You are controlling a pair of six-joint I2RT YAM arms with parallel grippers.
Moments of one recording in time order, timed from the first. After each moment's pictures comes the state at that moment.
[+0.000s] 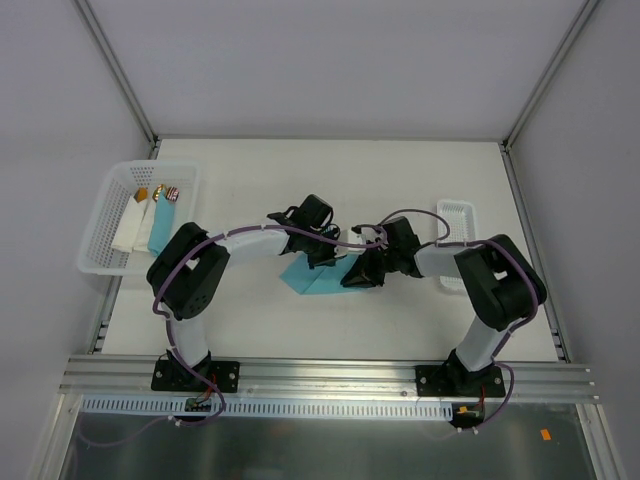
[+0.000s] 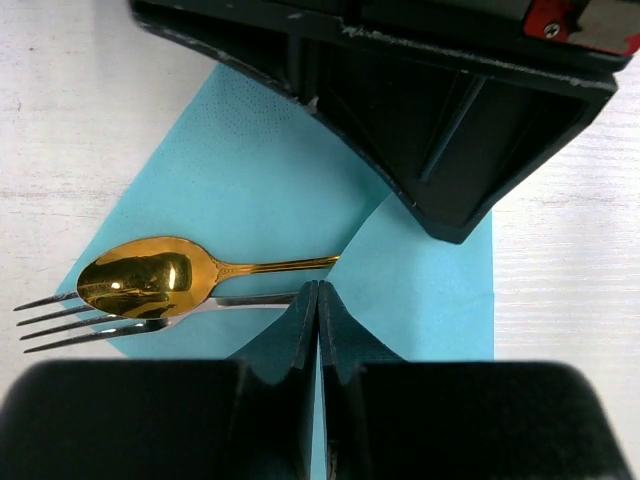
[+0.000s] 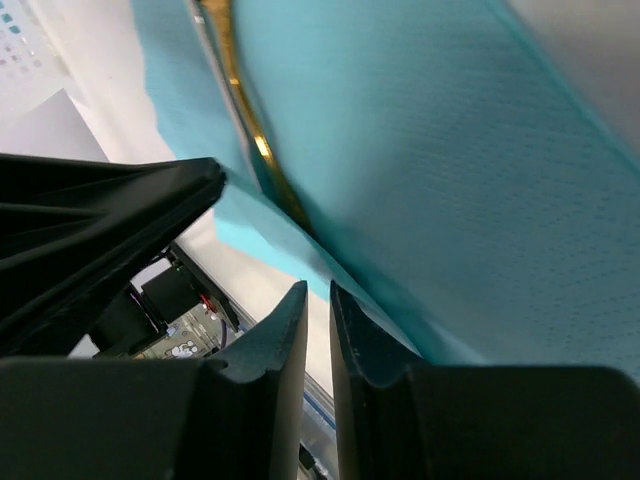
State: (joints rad) left arm -0.72 1.85 1.17 -0.31 0.47 0.72; right arm 0.49 1.73 0.72 0.05 -0.63 0.91
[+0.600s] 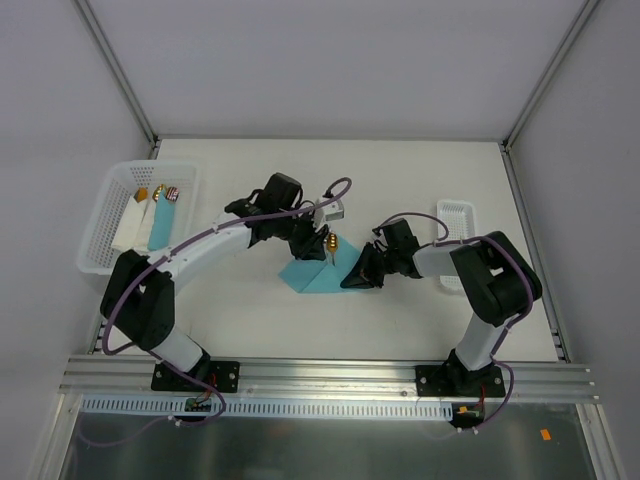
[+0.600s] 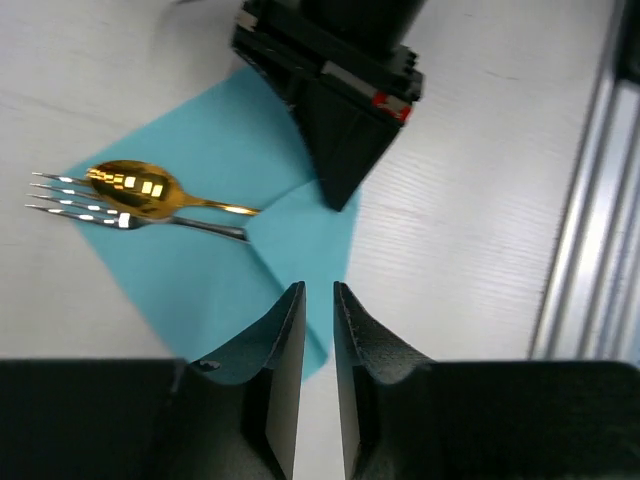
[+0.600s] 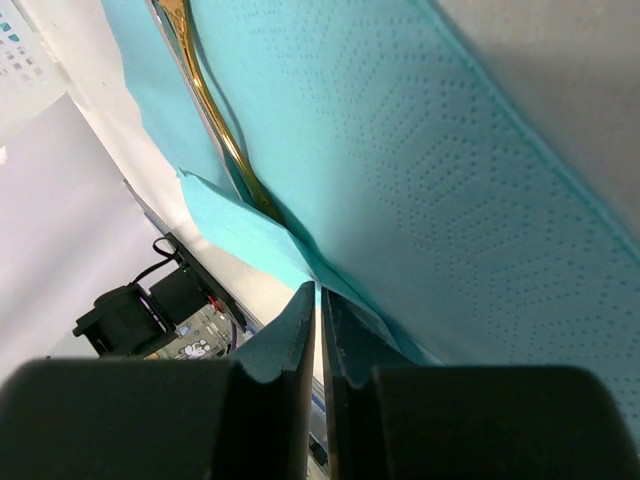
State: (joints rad) left arm -0.62 1.56 1.17 -0.48 0.62 0.37; right arm 0.49 1.77 0.71 0.08 -0.64 0.95
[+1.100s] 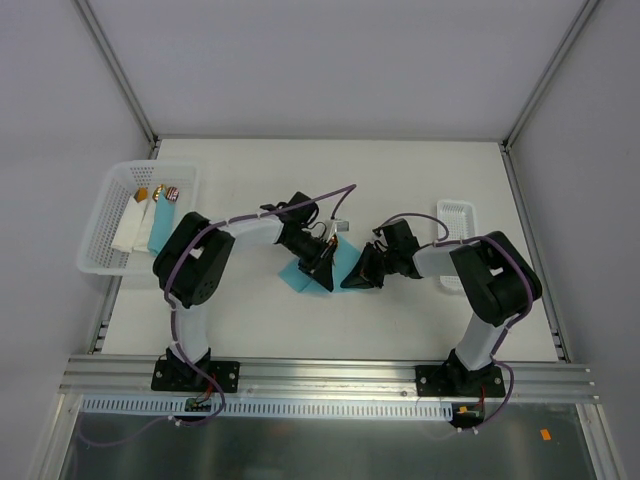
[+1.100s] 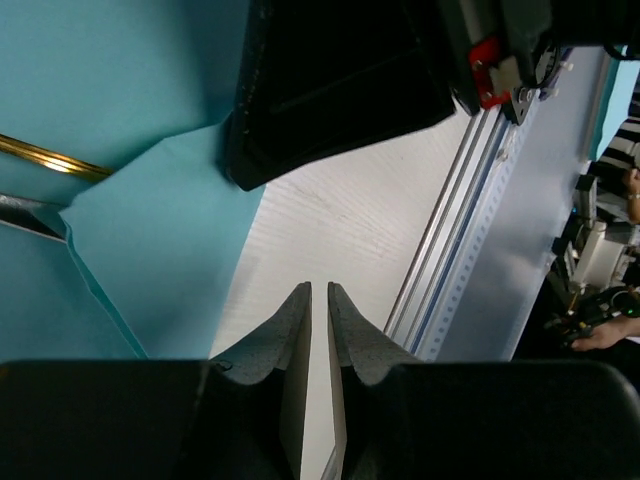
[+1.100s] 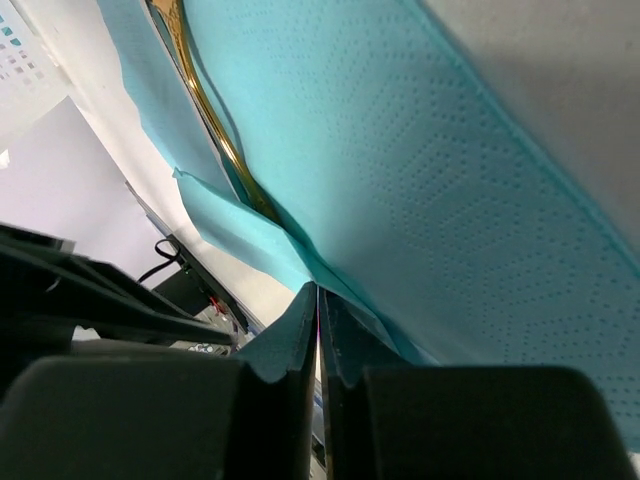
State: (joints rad) left arm -0.61 1.91 1.19 -0.51 0.89 -0.02; right arm 0.49 1.77 0.71 0.09 -0.64 0.96
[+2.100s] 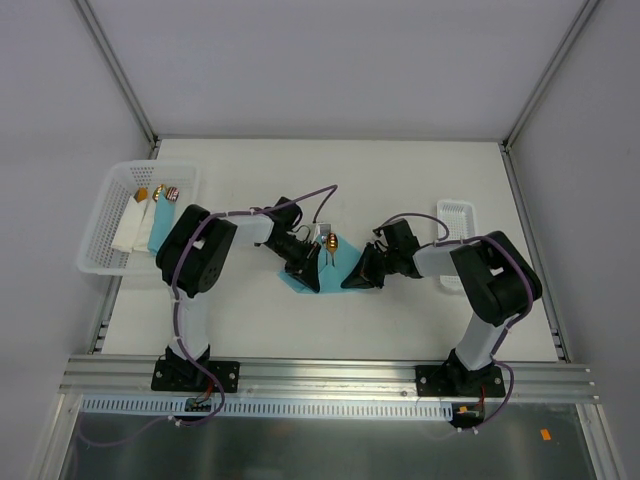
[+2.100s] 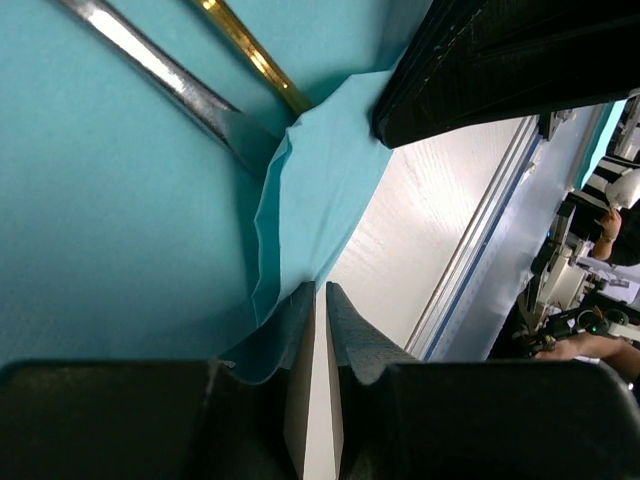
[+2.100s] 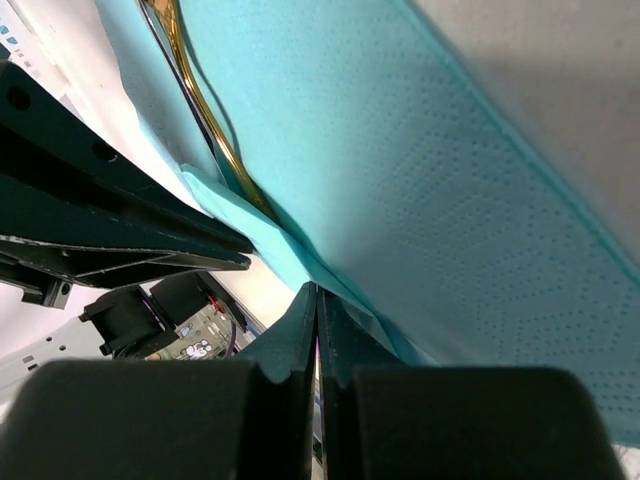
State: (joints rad) left arm -0.50 2.01 1.14 -0.49 0.91 -0.03; right arm 0.48 1.77 0.71 0.08 -0.64 0.95
